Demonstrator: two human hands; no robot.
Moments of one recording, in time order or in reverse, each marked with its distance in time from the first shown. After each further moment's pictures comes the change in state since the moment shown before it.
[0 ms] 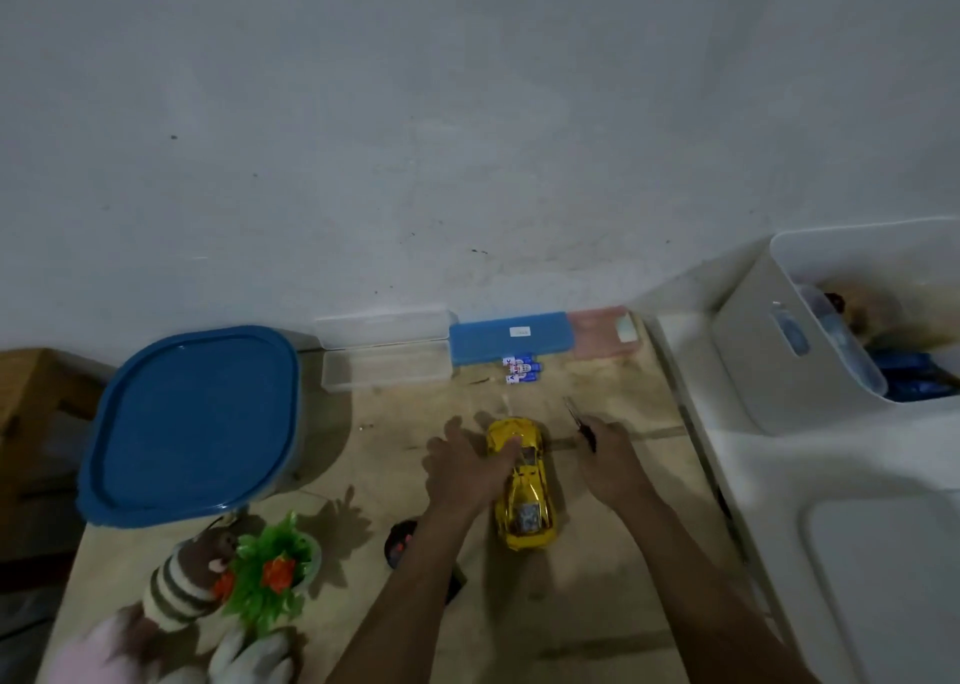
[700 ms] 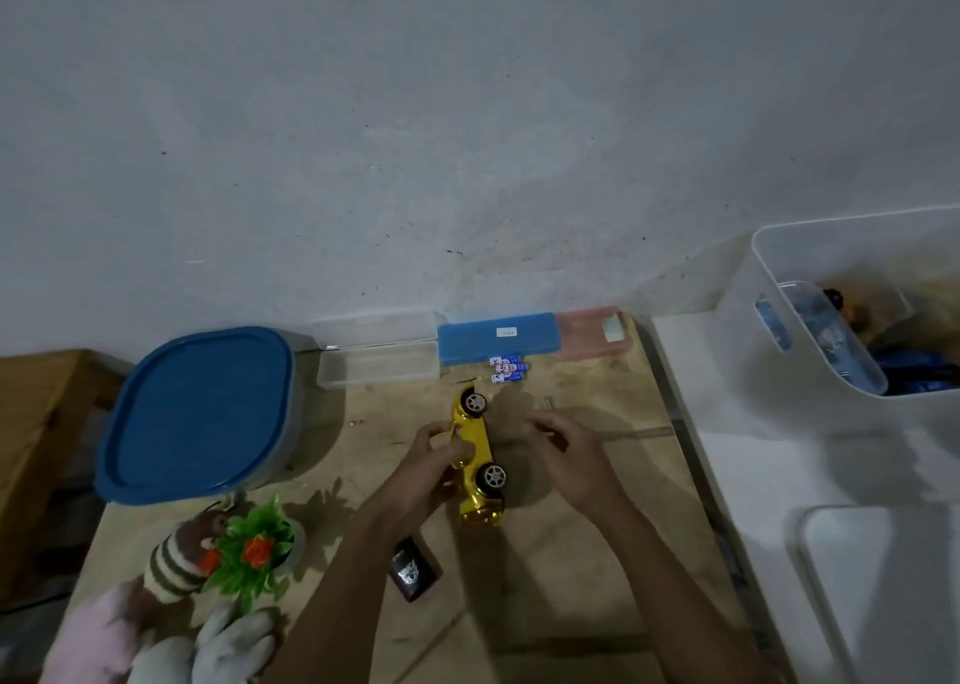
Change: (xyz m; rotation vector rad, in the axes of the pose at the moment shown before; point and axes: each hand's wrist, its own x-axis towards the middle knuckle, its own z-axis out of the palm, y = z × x) left_hand -0.023 -0.007 -0.020 -0.684 -0.277 -0.031; right_hand -0.040 -0.044 -0.026 0.519 -0.070 -0.154
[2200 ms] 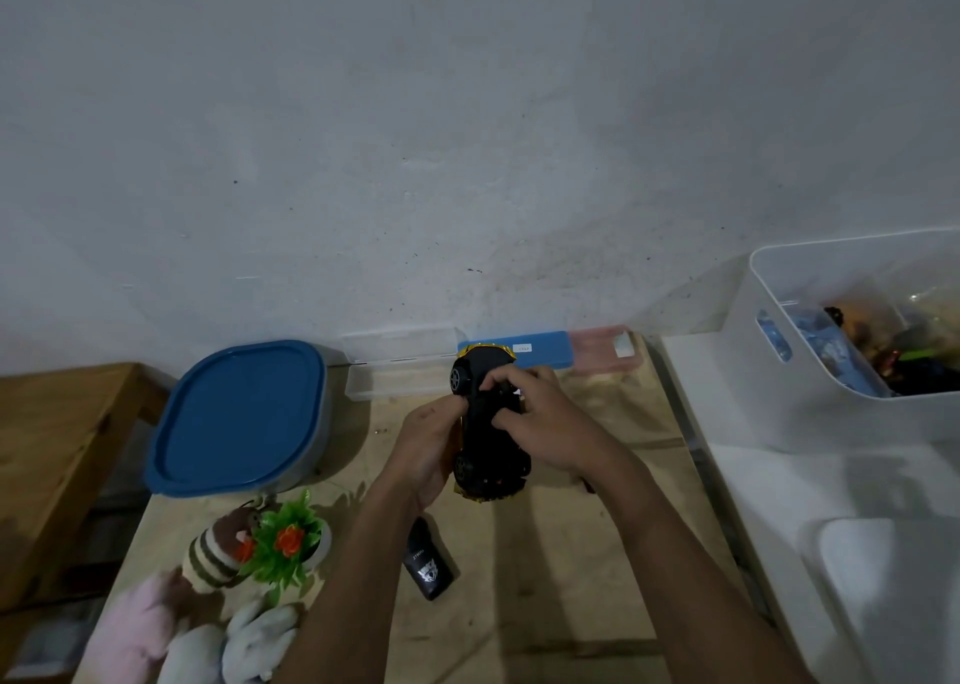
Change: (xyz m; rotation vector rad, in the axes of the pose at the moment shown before) left_hand -0.046 0.041 0.012 -0.146 -0.008 0.324; right_hand -0.015 -0.103 0.009 -0.200 -0.331 -0.159
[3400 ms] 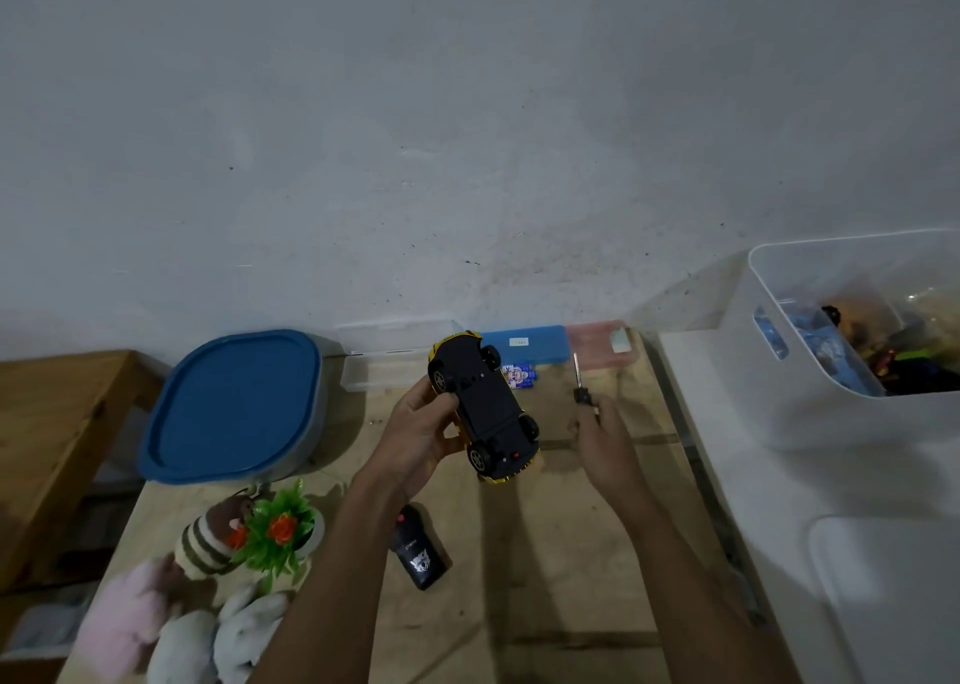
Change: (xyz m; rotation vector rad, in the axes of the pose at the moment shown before) left_hand 0.005 -0.004 -0.010 -0.038 -0.106 0.103; right_hand -0.008 0.102 -0.005 0.311 0.478 0.202
